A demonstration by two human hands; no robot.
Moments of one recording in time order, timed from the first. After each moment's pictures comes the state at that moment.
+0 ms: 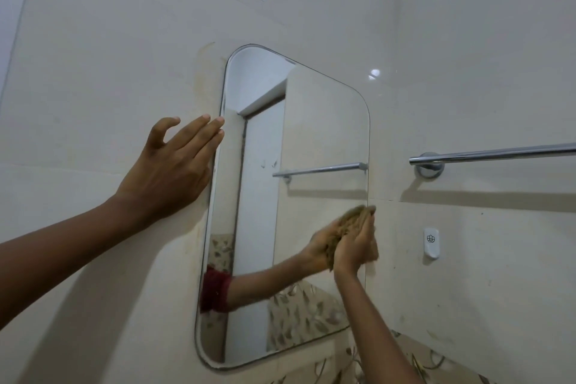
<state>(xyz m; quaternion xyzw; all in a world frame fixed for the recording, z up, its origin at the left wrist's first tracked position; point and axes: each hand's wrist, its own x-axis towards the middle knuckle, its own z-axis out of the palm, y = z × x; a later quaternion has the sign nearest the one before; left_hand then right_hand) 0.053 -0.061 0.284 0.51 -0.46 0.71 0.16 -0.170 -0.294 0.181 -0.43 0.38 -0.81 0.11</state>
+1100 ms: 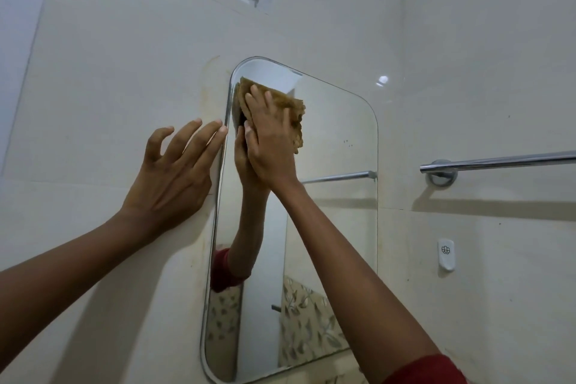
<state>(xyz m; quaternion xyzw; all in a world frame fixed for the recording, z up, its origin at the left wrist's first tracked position) 0.055 -0.061 0.286 0.52 -0.44 0.70 0.20 -0.070 -0.173 0.347 -0.72 0.05 -0.66 -0.18</state>
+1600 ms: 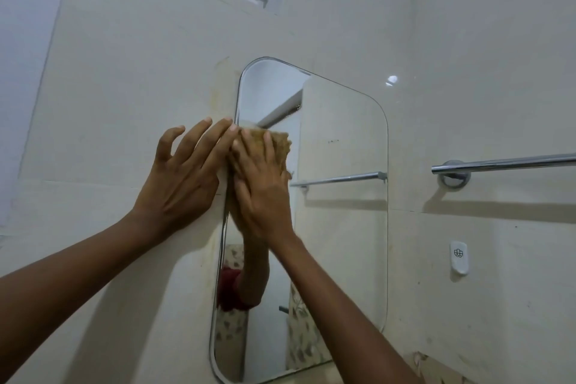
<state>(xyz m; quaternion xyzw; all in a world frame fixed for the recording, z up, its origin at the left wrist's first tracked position) 0.053 -0.061 0.284 0.50 -0.46 0.69 0.25 -0.061 -0.160 0.271 -0.77 0.05 -0.62 -0.12</state>
